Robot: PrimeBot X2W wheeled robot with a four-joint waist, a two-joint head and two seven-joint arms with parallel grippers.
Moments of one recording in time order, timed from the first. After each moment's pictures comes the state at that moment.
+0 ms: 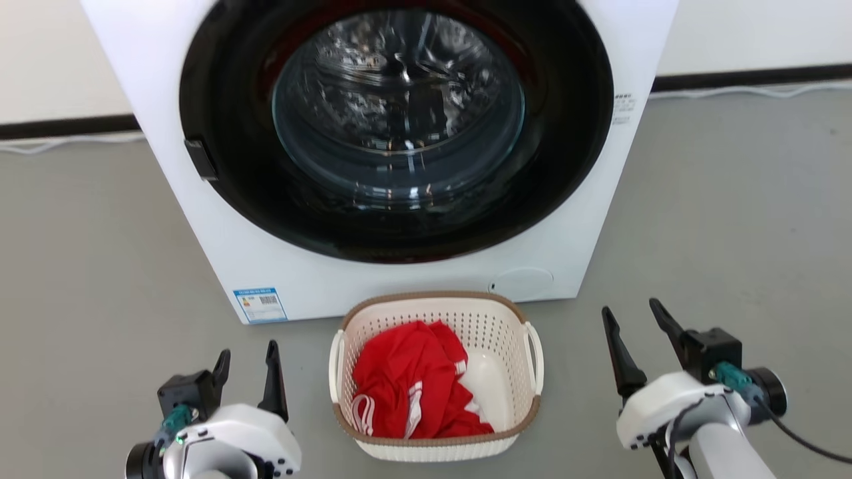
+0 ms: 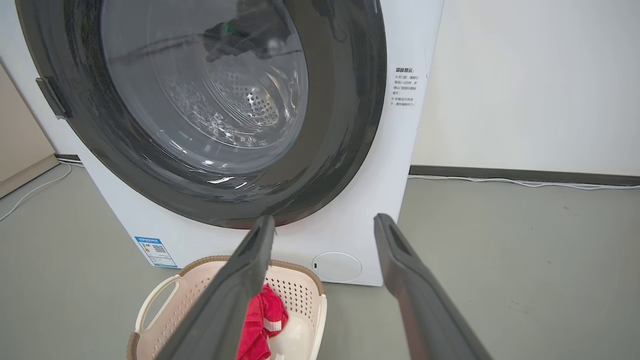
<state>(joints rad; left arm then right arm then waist) -0.20 0.04 -0.03 0.57 -0.26 0.03 -0.26 -0.30 -0.05 0.00 0.64 0.01 0.12 -0.25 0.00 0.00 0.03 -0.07</state>
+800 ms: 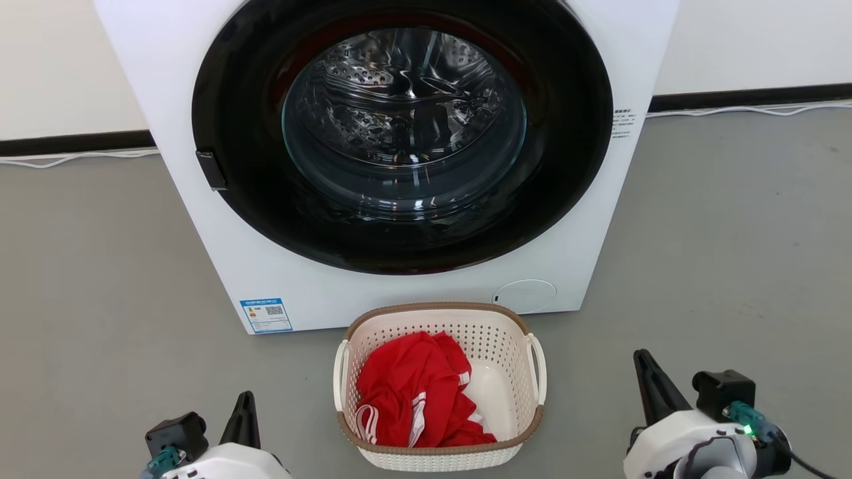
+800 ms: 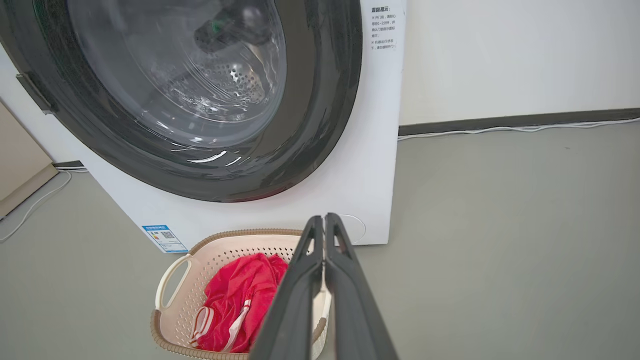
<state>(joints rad) -0.08 0.03 -0.02 0.54 -0.37 0.04 -0.23 -0.19 -0.05 -0.02 0.64 0.10 0.12 -0.22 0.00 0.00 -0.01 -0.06</state>
